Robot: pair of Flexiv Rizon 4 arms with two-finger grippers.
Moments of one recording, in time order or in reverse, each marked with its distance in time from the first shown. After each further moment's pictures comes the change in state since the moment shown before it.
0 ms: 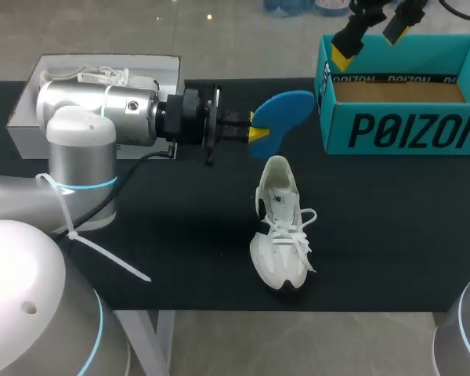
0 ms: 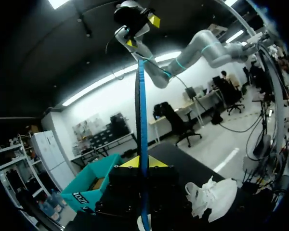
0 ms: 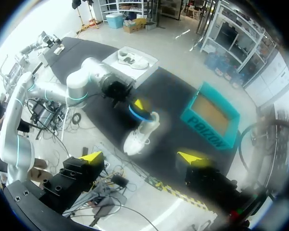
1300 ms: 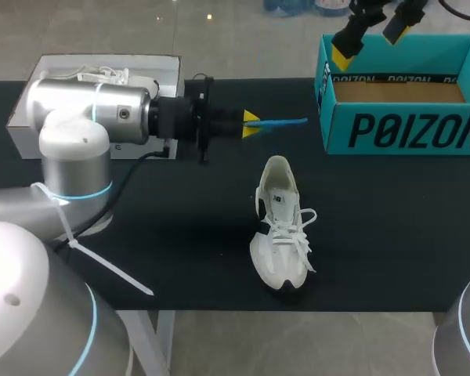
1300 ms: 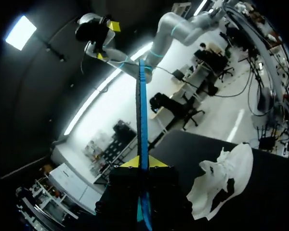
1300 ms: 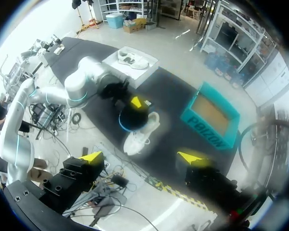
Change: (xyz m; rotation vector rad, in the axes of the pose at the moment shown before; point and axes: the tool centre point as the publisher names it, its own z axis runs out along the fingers) left arm -0.005 -0.005 -0.013 -0.027 -0.008 0.421; right arm 0.000 0.000 0.000 0.000 0.000 0.000
